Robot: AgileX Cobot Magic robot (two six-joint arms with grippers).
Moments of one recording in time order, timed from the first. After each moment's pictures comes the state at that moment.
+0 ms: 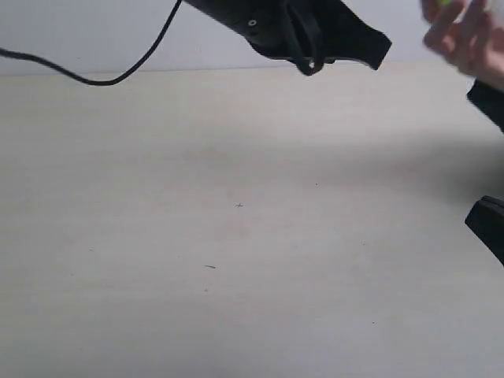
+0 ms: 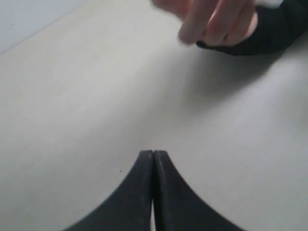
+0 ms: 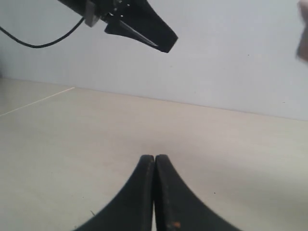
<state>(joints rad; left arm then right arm) -0.76 1.72 -1.50 -0.06 0.54 0.00 0.29 0.22 0.00 -1.36 -0.34 1.45</state>
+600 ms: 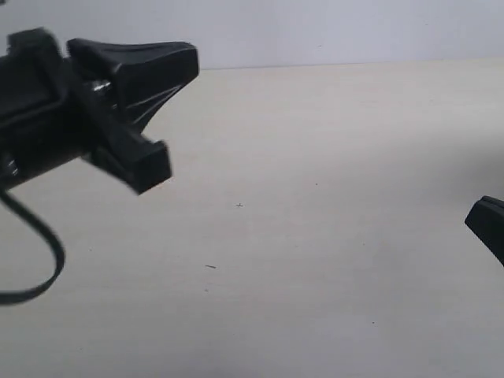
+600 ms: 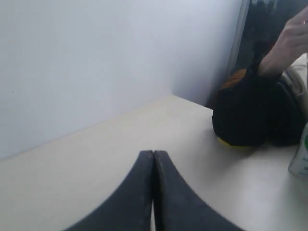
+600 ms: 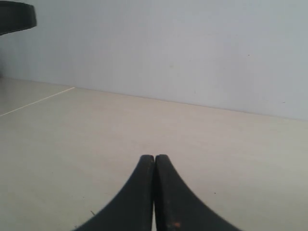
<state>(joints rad) -0.76 1.08 -0.51 -0.06 -0.44 -0.03 0.29 0.22 0.00 -1.36 -0.34 1.45</state>
